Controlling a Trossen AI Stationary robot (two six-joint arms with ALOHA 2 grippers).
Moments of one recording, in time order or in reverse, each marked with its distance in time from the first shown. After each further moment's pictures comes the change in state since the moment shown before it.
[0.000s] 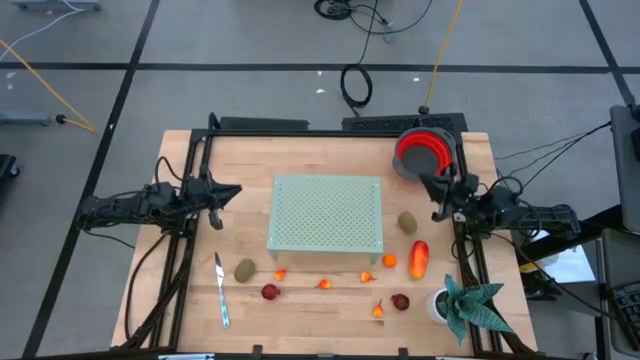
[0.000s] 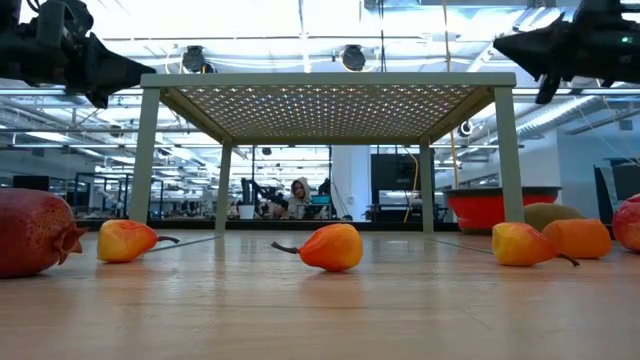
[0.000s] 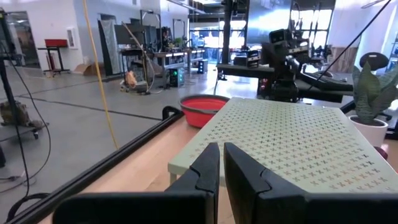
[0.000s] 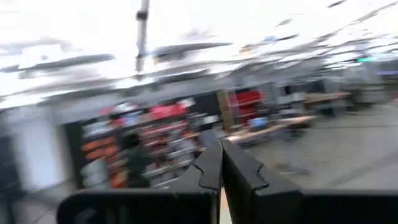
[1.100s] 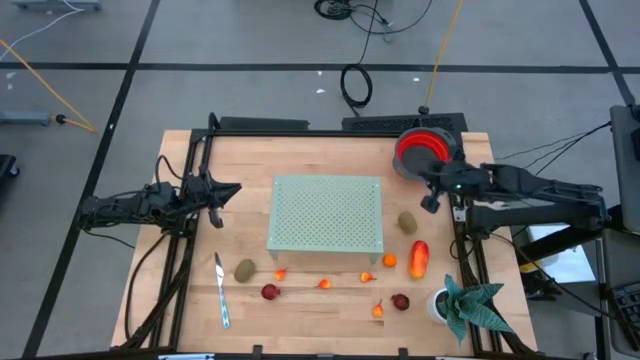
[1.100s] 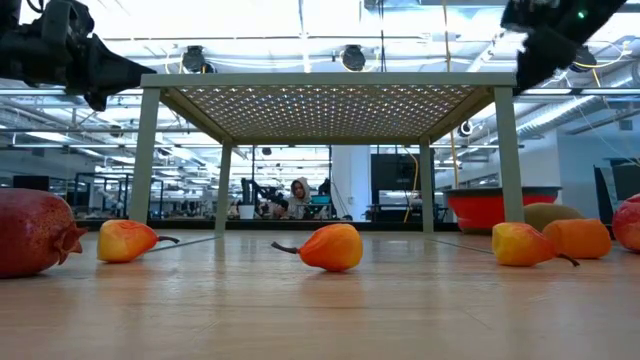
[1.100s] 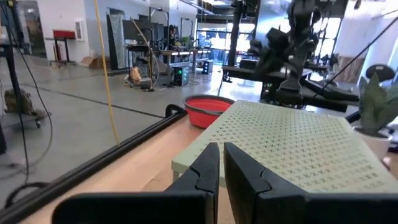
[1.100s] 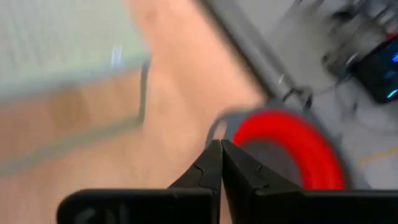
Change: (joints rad) left arm 0.000 0.000 0.000 0.002 -0.026 -0.077; right arm -0.151 0.696 0.757 -1.370 -0.012 -0.023
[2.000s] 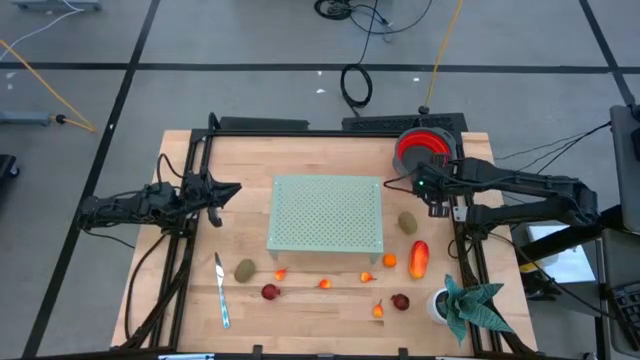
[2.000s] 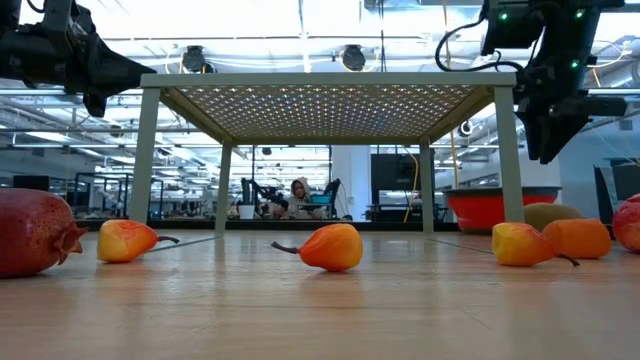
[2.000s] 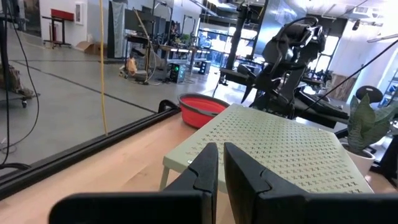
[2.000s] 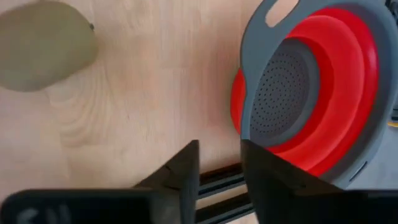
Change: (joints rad) left arm 0.000 0.000 0.000 0.000 0.000 -0.110; right arm -0.156 0.300 0.000 -0.223 -0.050 -0.413
